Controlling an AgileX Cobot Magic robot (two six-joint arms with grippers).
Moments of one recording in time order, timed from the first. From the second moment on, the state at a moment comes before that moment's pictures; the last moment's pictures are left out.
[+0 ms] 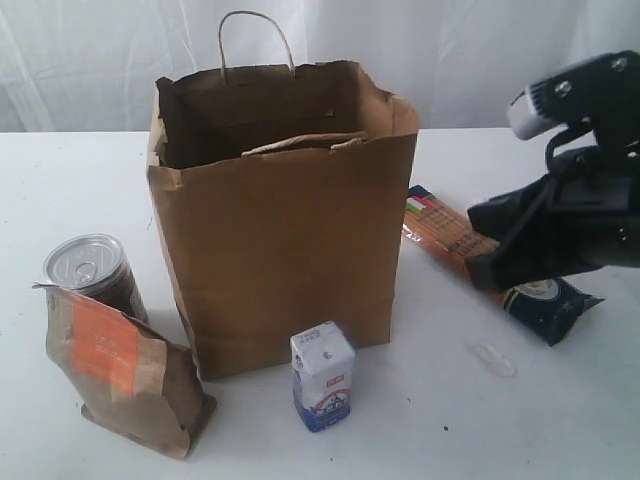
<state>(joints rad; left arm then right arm) -0.27 0.00 0.02 -0.06 0.40 0.15 0.37 1.03 -0.71 0.43 0.38 -0.58</state>
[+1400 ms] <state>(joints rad) -0.27 0.00 0.02 -0.06 0.40 0.15 0.59 1.56 -1.32 0.41 0.40 -0.56</state>
